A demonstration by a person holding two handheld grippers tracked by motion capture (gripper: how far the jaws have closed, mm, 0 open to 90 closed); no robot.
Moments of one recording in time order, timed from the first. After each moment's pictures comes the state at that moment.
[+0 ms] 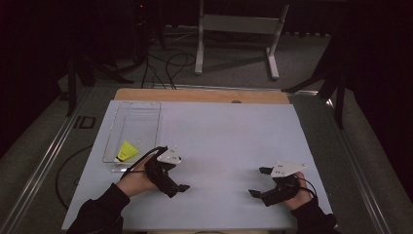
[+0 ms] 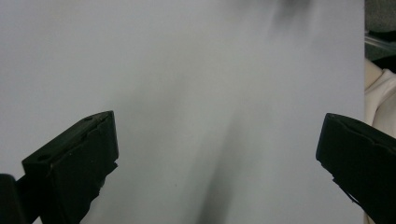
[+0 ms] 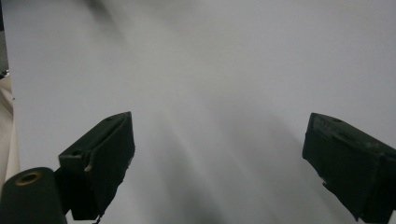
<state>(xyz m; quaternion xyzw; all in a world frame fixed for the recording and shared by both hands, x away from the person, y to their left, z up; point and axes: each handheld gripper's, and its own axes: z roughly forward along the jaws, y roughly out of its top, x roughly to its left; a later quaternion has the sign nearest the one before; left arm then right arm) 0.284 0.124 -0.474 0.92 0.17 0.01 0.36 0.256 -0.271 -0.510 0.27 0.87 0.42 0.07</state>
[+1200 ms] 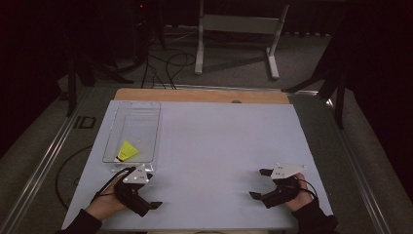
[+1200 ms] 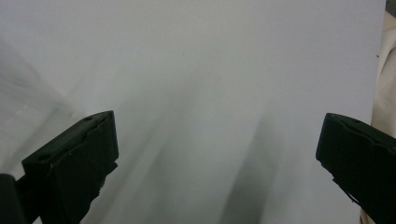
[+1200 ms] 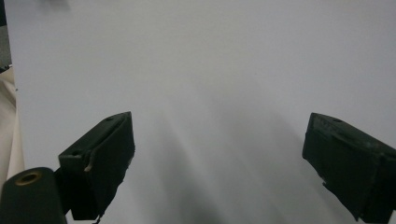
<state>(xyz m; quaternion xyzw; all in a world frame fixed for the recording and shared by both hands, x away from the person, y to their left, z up) 0.242 0.204 -0.512 0.90 0.24 0.02 0.36 0.253 -0.273 -0.513 0.26 0.87 0.41 0.07</state>
